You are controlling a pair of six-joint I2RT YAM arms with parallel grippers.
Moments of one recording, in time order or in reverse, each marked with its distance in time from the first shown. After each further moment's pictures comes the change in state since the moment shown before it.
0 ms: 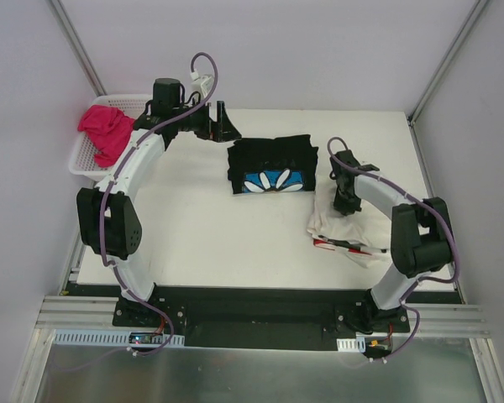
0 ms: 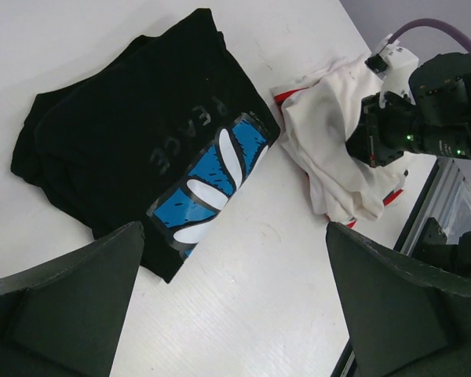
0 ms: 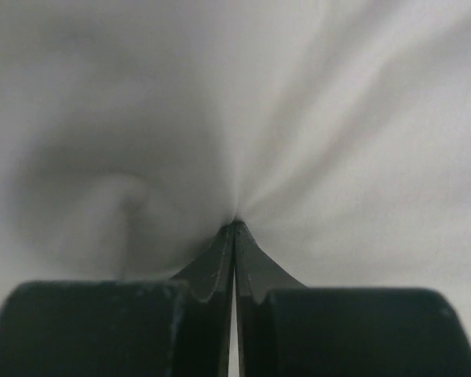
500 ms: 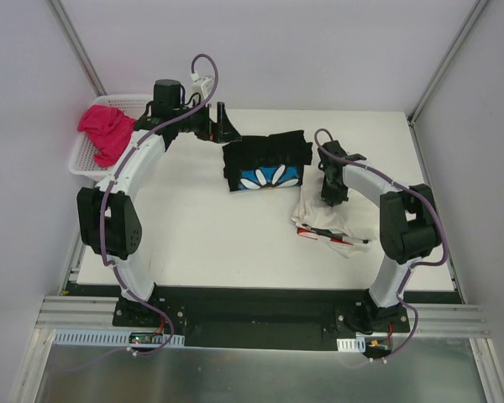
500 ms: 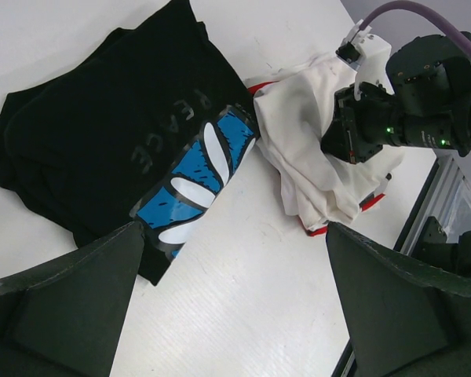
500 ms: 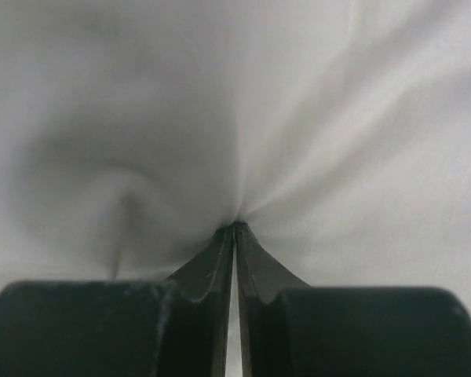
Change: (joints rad) left arm 0.000 0.000 -0.016 0.015 0.005 -0.002; right arm 0.080 0.158 0.187 -0.003 -0.085 0.003
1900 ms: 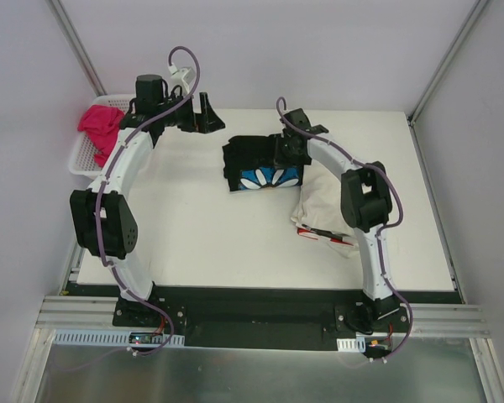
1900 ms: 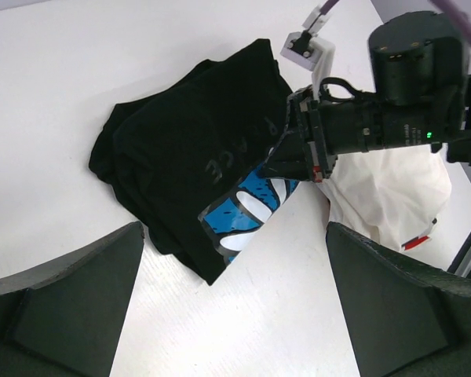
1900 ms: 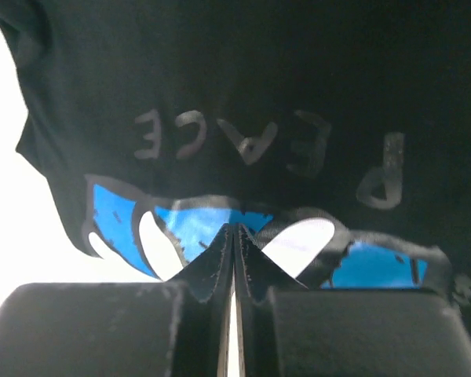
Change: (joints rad) left arm 0.092 -0.011 0.022 0.021 -0.094 0.000; right arm 0.102 0.441 0.666 0.060 -0.478 -0.021
